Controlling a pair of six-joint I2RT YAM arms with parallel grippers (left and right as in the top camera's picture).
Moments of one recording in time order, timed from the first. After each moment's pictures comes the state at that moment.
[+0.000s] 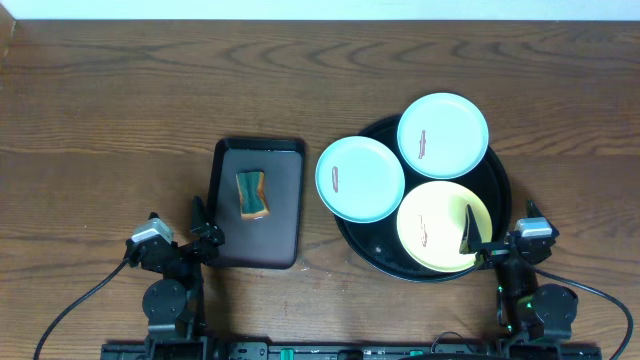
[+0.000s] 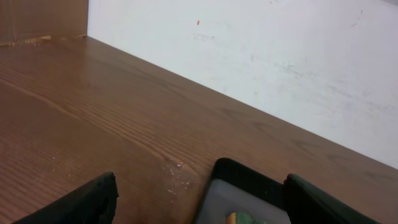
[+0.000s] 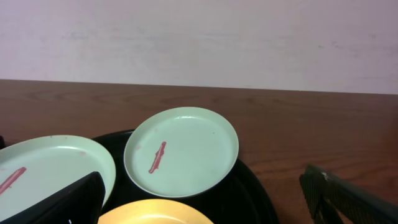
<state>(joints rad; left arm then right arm) 0.02 0.01 0.02 -0.10 -0.19 -0.35 -0.04 0.01 0.01 -0.06 -0.14 -0.01</state>
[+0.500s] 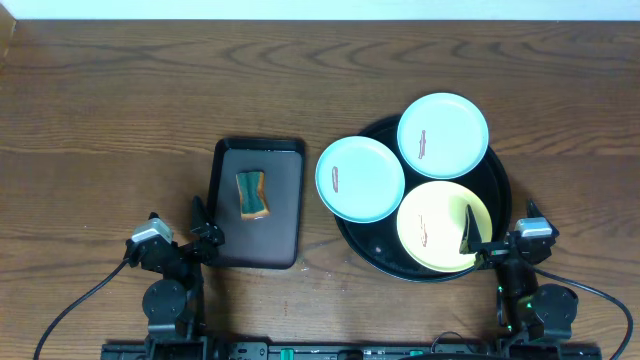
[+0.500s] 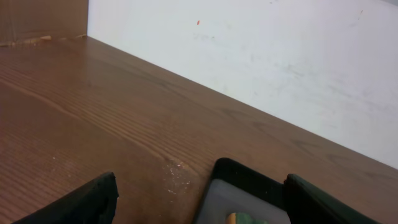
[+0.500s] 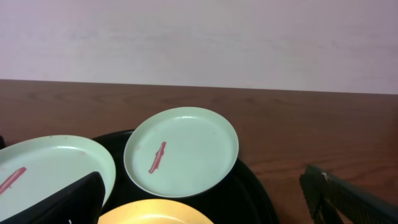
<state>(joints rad) 0.02 0.01 0.02 -0.10 -0.19 -0.35 -0.04 0.01 0.01 -0.06 -0.14 -0.01</state>
